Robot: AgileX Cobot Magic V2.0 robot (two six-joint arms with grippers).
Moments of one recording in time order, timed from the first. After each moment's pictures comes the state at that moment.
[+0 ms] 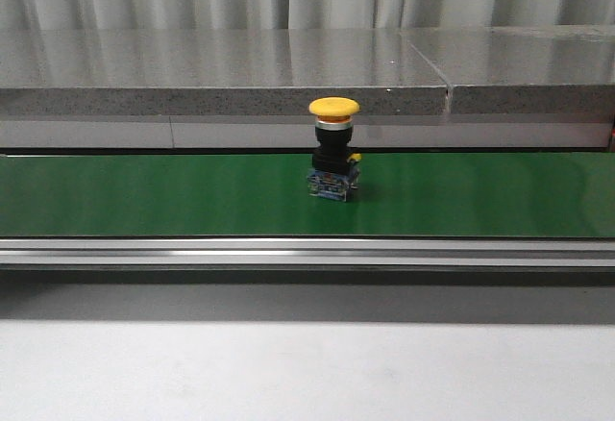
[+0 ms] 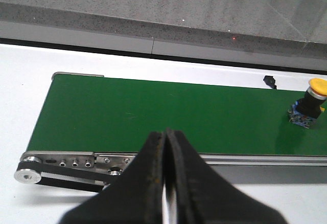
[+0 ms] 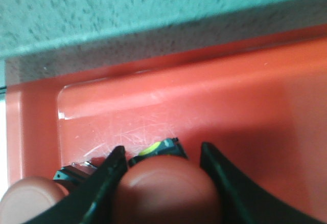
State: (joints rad) left arm -0.13 0.19 -0.41 -0.16 0.59 -0.04; right arm -0.58 2.28 -1.99 0.42 0.81 -0.45
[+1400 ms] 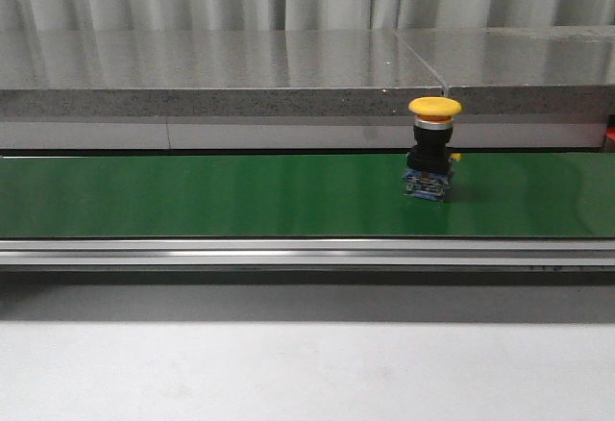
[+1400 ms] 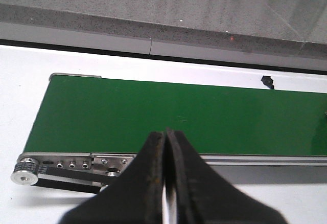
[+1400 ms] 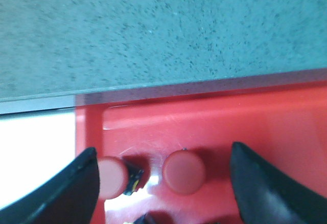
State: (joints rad) left arm -0.13 0.19 -0.41 -0.16 0.59 -0.04; right arm -0.58 2.11 -2.11 0.40 0.98 -0.45
